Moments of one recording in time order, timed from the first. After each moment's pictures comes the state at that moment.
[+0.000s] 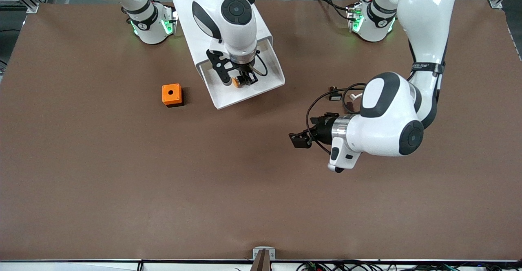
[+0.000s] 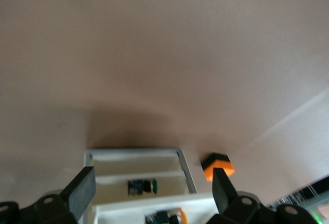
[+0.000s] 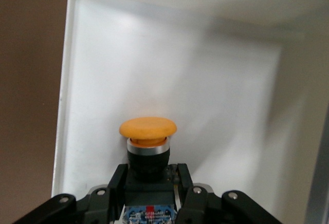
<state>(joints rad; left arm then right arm) -0.34 0.64 -0.07 -1.17 -0.54 1.68 -0.90 0.90 0.27 -0.06 -1.76 0.07 1.96 1.86</state>
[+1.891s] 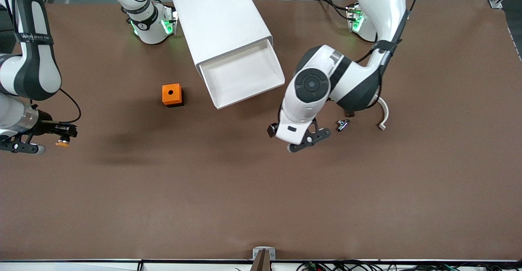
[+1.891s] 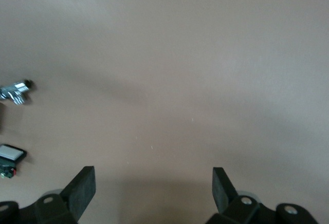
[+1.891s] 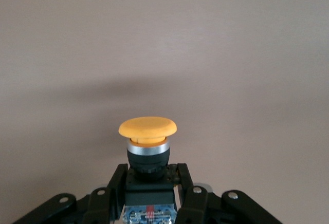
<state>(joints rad) -0.59 0.65 -0.09 -1.24 -0.05 1.84 -1.05 -0.16 0.27 -0.09 -1.93 -0.07 2.17 -0.10</state>
